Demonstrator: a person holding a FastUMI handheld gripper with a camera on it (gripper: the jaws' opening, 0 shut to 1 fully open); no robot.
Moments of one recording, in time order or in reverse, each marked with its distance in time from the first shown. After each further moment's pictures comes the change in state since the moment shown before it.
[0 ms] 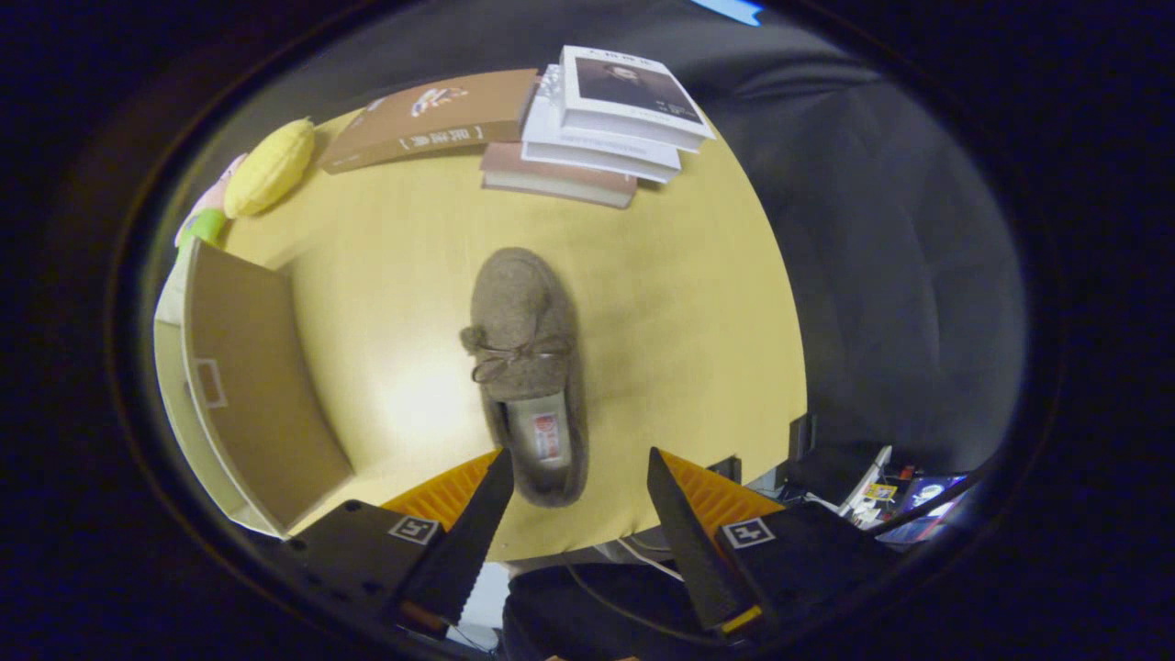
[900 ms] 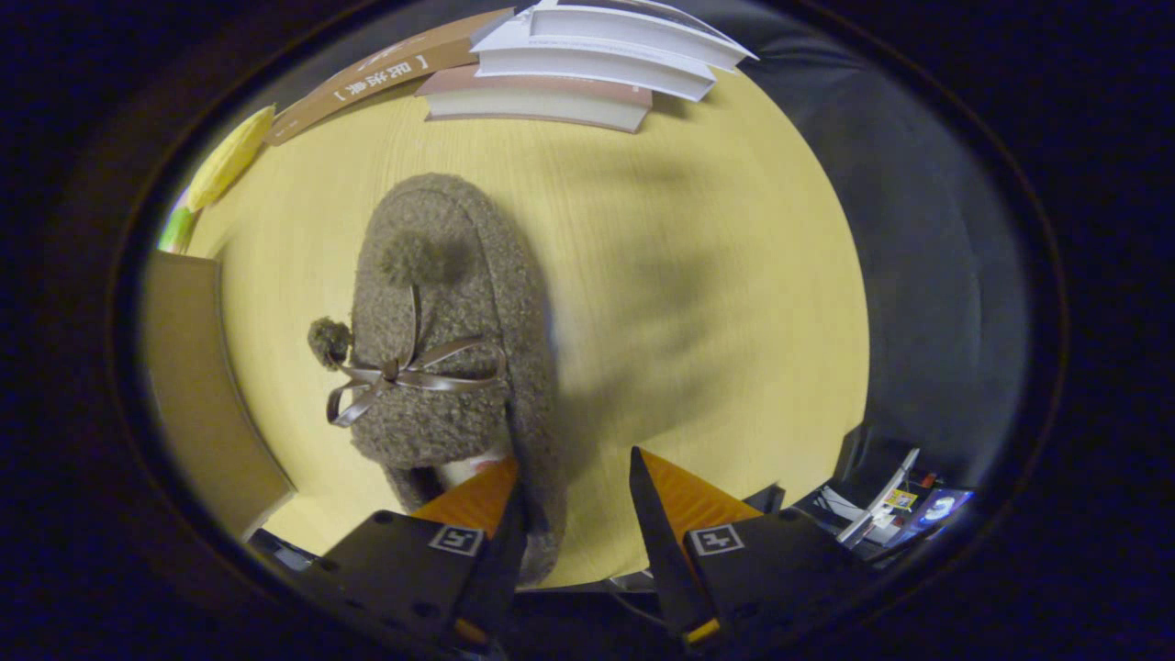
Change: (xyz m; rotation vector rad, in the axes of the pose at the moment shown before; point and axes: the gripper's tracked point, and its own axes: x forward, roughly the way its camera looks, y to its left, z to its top) arm 0.104 0.006 -0.008 -0.020 0.092 0.108
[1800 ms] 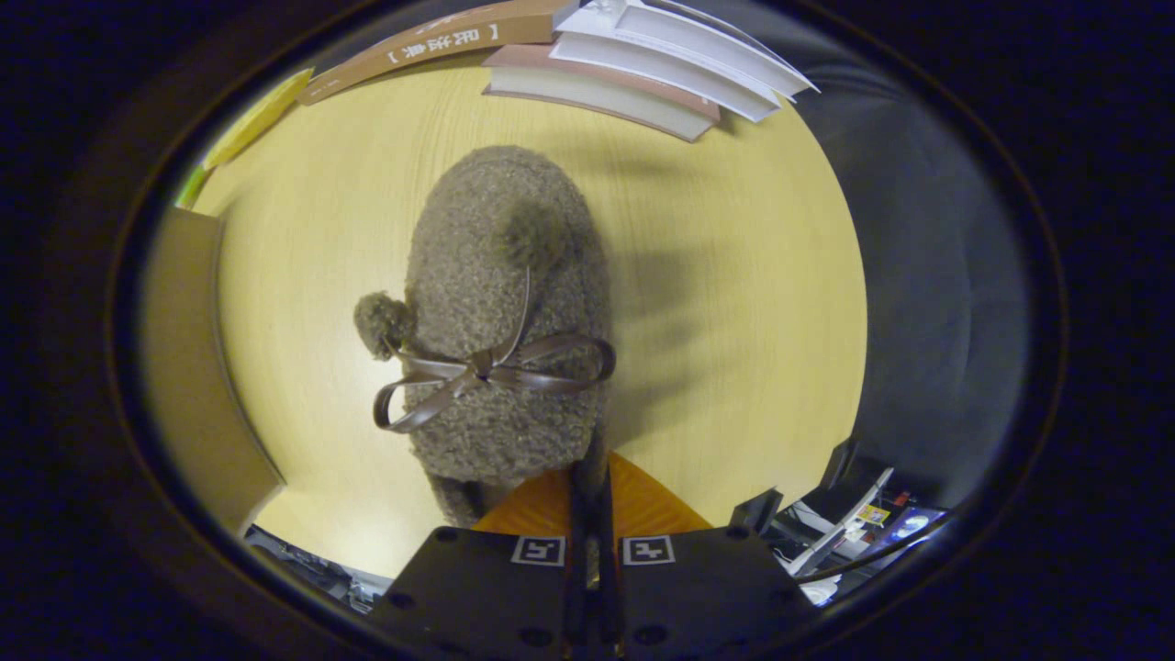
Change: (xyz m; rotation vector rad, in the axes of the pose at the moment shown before) arm -0.001 0.020 -0.001 -0.091 0.001 -0.096
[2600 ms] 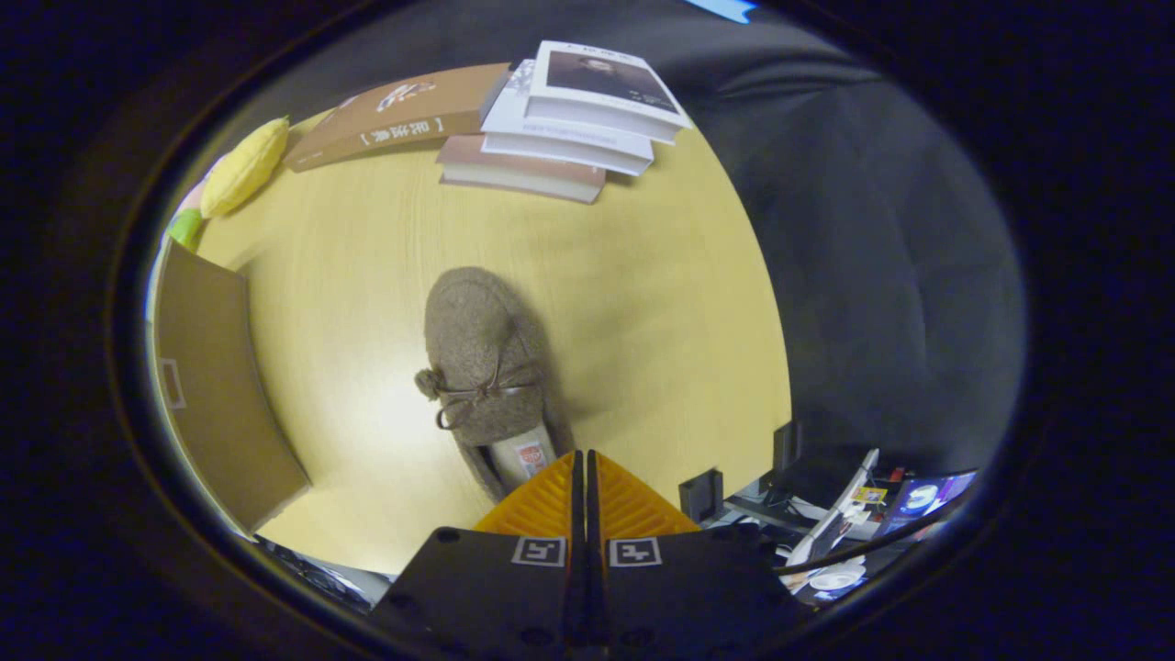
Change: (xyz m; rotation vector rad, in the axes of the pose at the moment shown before) arm -0.084 -0.042 0.000 0.145 -0.148 -0.061
